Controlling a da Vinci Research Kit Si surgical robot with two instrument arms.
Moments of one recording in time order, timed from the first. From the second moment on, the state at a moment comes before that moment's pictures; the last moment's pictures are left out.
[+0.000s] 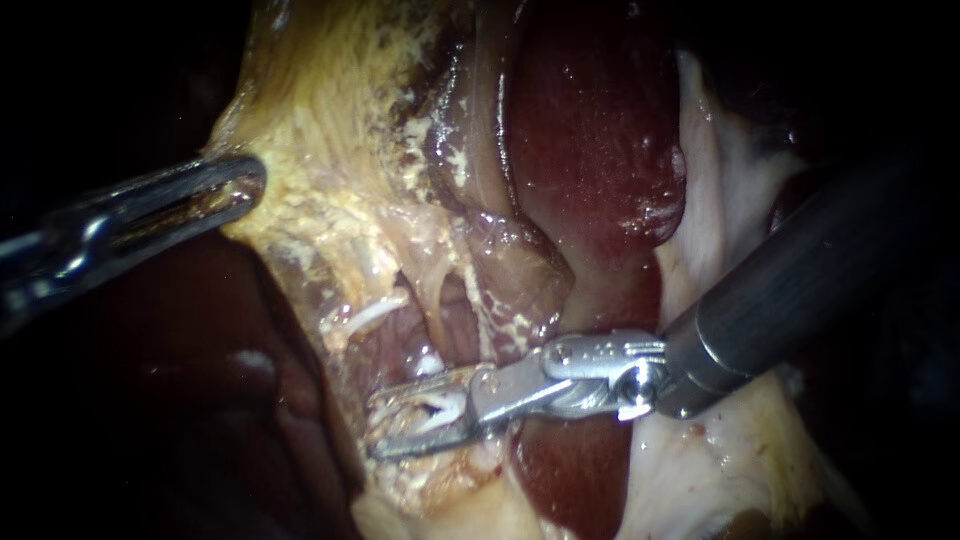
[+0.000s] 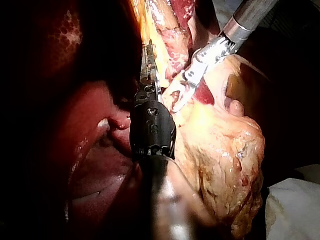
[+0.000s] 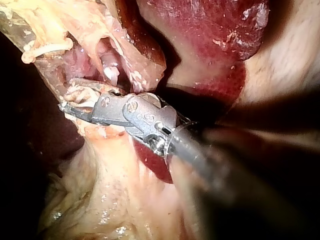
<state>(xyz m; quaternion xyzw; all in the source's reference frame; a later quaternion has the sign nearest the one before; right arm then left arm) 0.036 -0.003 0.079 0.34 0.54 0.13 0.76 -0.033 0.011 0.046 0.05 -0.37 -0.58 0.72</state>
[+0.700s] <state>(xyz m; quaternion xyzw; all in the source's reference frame) 0.036 -0.003 0.078 0.34 0.54 0.13 0.75 -0.033 0.011 0.046 0.05 -0.37 -0.58 0.72</state>
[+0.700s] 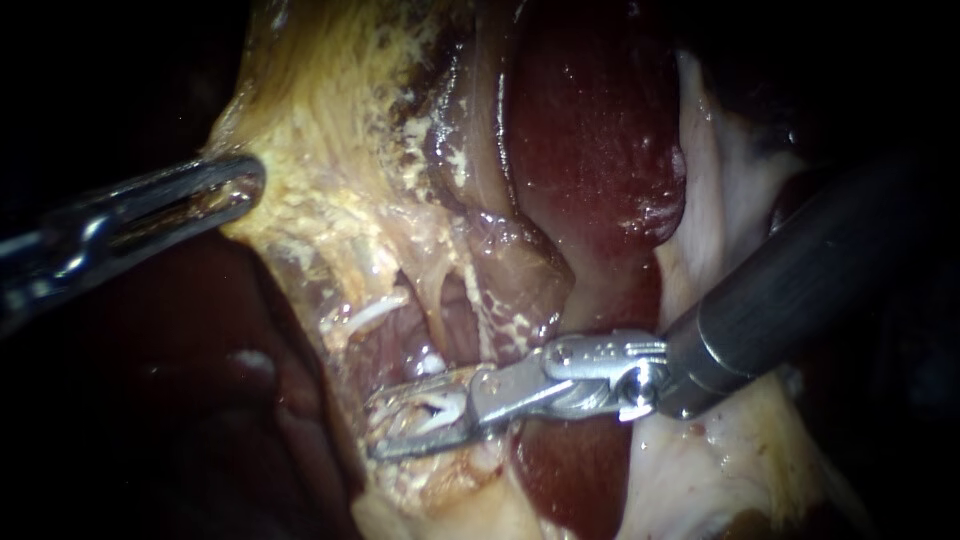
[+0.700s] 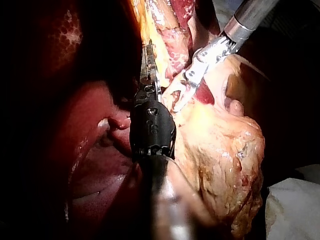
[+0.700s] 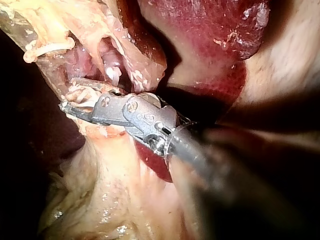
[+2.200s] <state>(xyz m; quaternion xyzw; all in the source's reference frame) 0.028 0.003 0.073 0.31 0.54 0.20 0.76 -0.033 0.011 0.046 0.05 -0.37 -0.58 0.72</state>
